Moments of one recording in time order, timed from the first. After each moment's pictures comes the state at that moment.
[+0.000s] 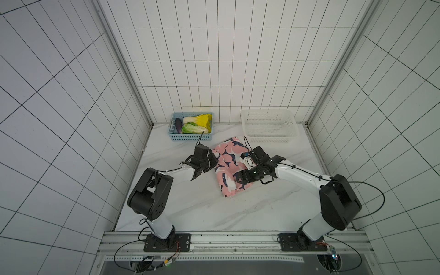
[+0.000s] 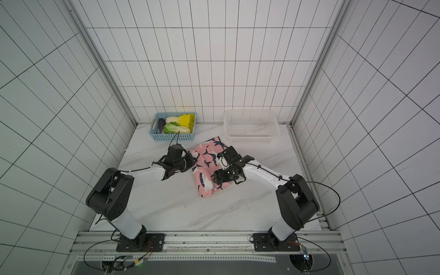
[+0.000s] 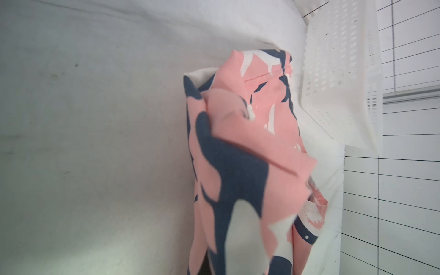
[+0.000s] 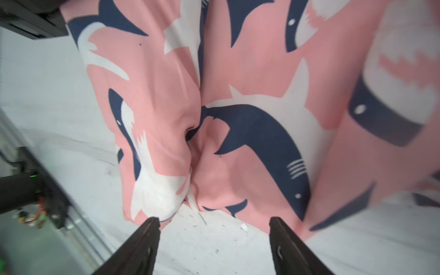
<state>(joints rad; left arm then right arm) -0.43 1.69 0.87 0.09 0.20 -0.95 0.79 1.59 1.10 -0.65 -0.23 0.21</state>
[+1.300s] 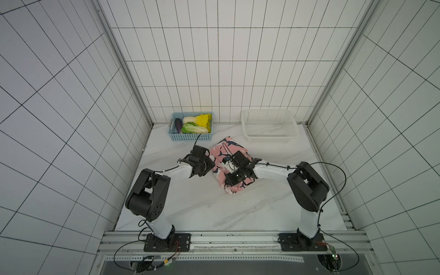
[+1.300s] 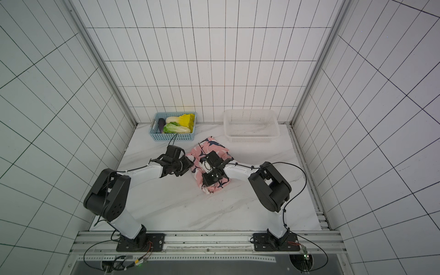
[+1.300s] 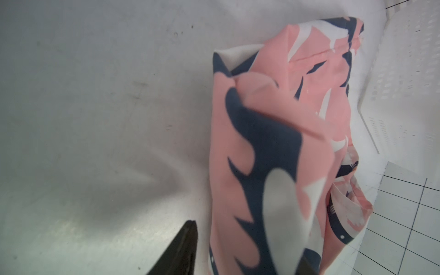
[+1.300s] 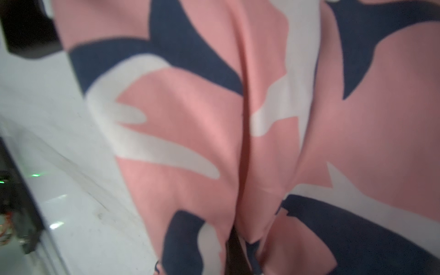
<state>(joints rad) -0.38 1.64 0.89 -0.15 0.19 -1.02 0.82 1.90 1.16 -0.33 -0.45 0.27</state>
